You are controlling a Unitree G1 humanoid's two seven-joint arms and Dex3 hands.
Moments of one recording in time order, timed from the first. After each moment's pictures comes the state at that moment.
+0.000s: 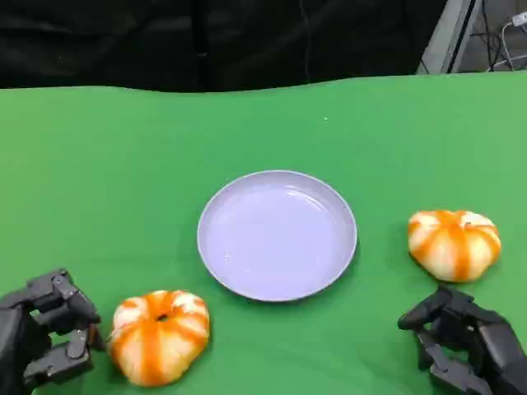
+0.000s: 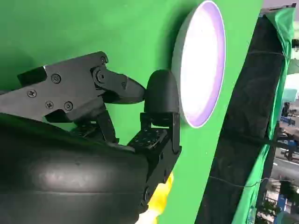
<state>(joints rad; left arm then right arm) -0.08 0.12 0.27 0.80 -0.29 -0.77 -0.49 -0.03 -0.06 -0.01 0.74 -0.04 -0.74 0.12</state>
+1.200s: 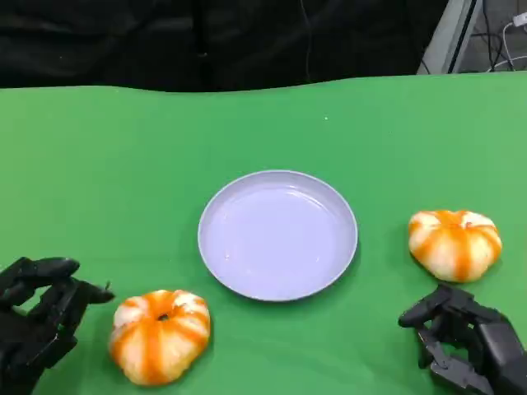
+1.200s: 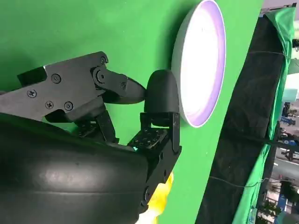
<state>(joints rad) -0.08 0.05 0.38 0.63 -0.66 -0.41 -0.73 -0.05 -0.06 -0.02 0.76 -0.04 -0.75 0.13</state>
